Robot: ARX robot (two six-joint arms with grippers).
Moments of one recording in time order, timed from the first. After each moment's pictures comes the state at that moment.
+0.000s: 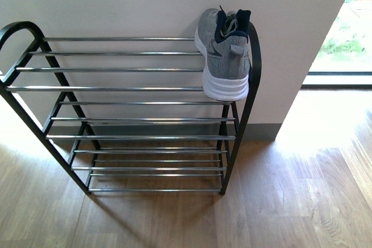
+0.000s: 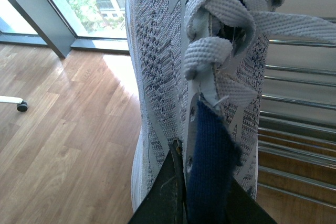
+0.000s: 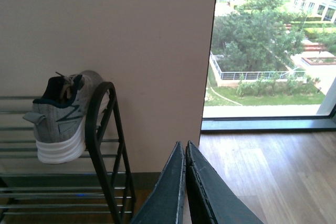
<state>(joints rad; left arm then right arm) -0.23 1.24 0.31 0.54 -0.58 -0.05 0.00 0.54 0.02 0.53 0.00 0.00</state>
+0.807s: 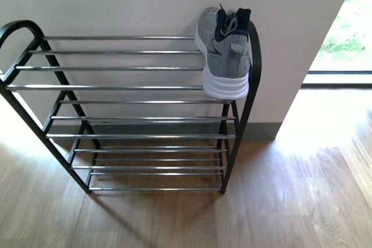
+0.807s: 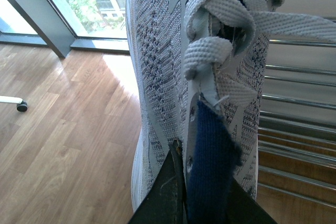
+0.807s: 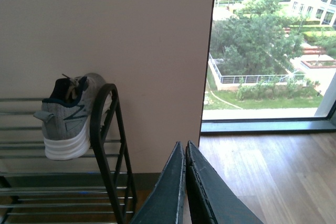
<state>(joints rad) -0.23 1.24 0.31 0.54 -0.58 -0.05 0.00 0.21 0.02 0.21 0.00 0.00</state>
